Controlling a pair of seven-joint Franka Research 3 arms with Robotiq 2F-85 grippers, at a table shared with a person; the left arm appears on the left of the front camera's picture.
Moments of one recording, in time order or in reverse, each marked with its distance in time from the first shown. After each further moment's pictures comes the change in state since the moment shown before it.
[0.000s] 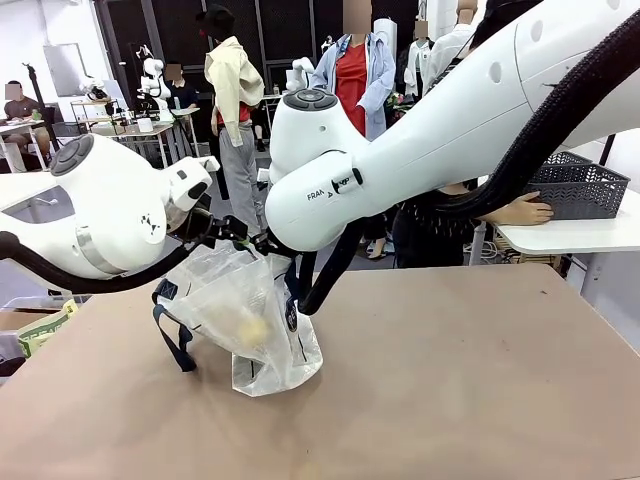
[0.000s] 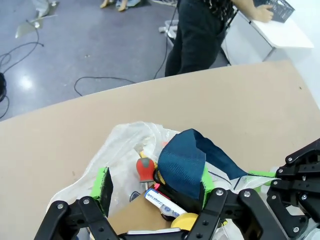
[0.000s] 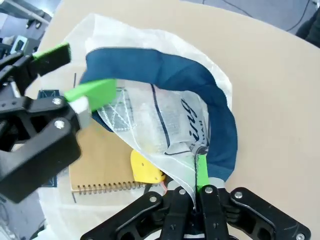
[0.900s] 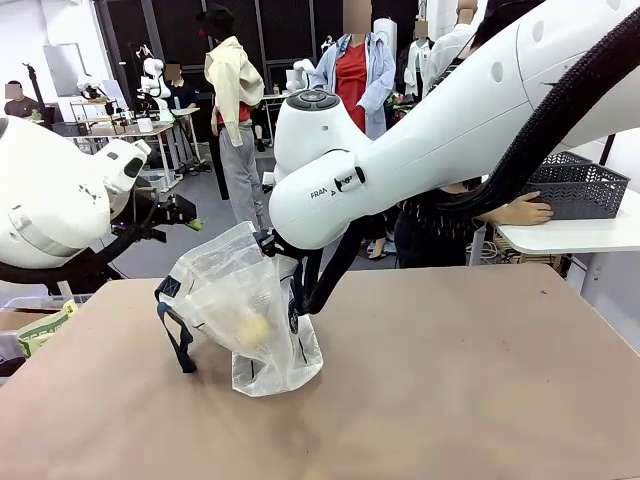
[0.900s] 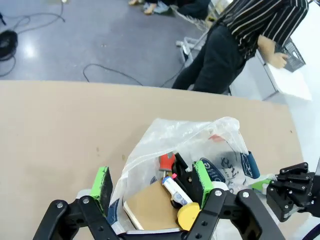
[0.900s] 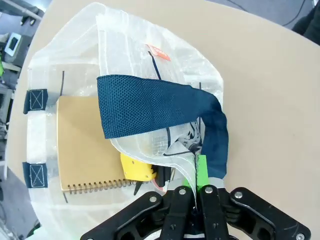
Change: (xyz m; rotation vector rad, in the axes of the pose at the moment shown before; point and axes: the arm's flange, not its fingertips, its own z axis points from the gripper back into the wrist) left arm -0.002 0.071 0.057 0.006 -0.012 0.293; right arm -0.001 -0.008 -0.003 -0.020 0.028 0.006
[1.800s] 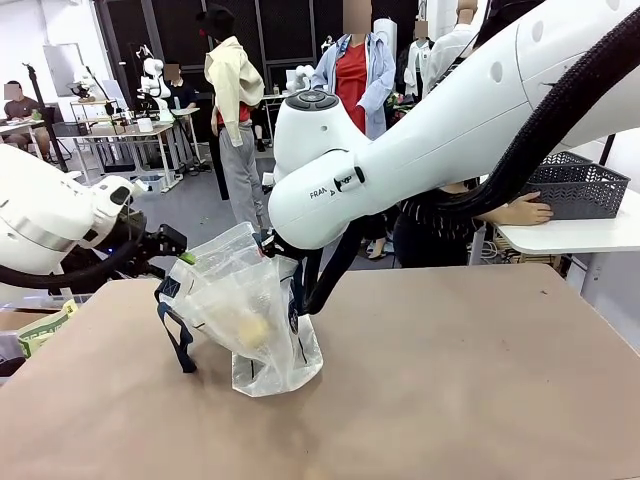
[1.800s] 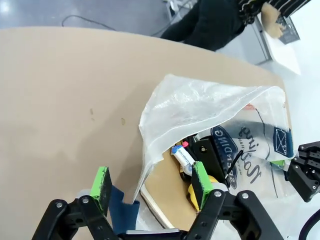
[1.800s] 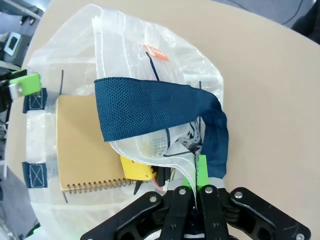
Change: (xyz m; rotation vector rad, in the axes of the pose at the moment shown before) left arm -0.016 0.057 -0.050 -0.121 0.244 0.059; right arm 0.000 0.001 -0.001 -0.001 0.004 0.001
